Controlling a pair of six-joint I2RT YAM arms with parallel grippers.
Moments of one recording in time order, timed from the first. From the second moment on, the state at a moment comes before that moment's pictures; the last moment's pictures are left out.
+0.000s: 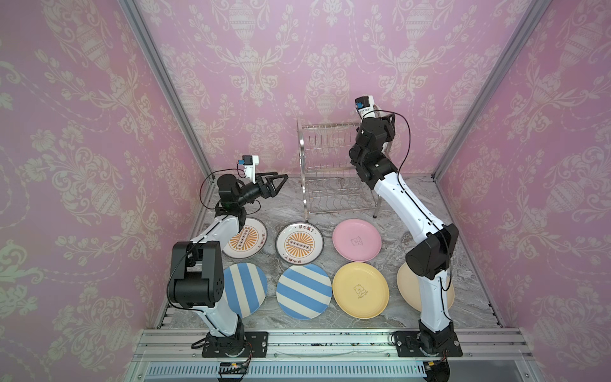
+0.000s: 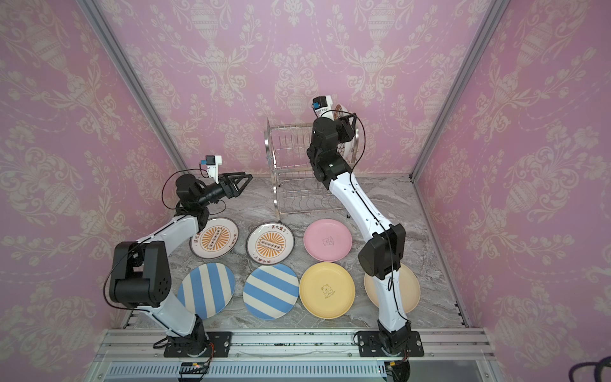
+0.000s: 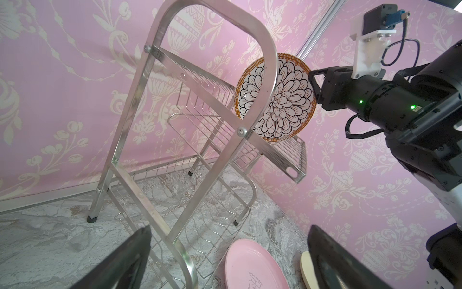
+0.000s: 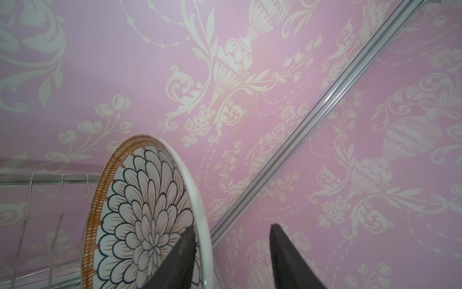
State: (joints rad) left arm 0.03 1.69 1.09 0.70 0.94 -0.64; right arm 0.47 2.10 2.30 0.06 1.10 -0.78
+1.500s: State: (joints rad) left arm -0.01 1.45 1.08 0.11 0.69 -0.27; right arm 0.48 1.34 1.78 -0.59 0.57 -0.08
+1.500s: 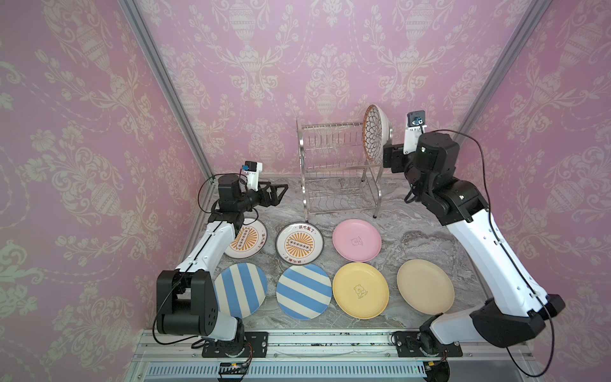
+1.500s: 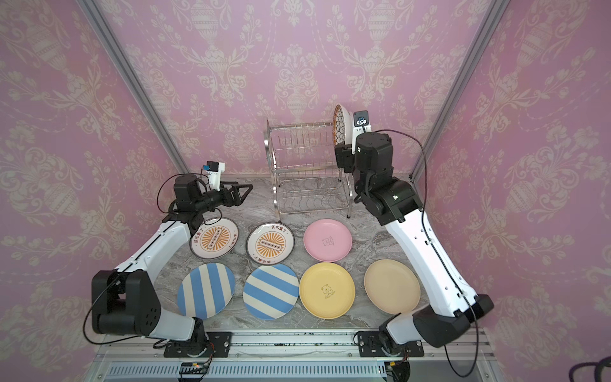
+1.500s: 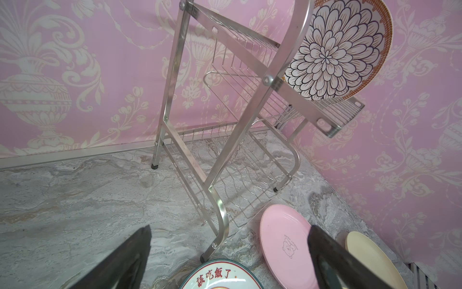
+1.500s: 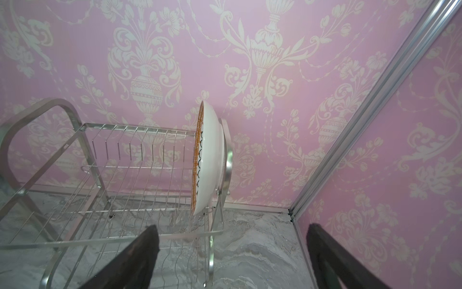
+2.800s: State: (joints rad) left arm -0.18 1.32 0.91 0.03 0.41 -0.29; right arm 0.26 0.74 0.73 -0.79 -0.04 0.48
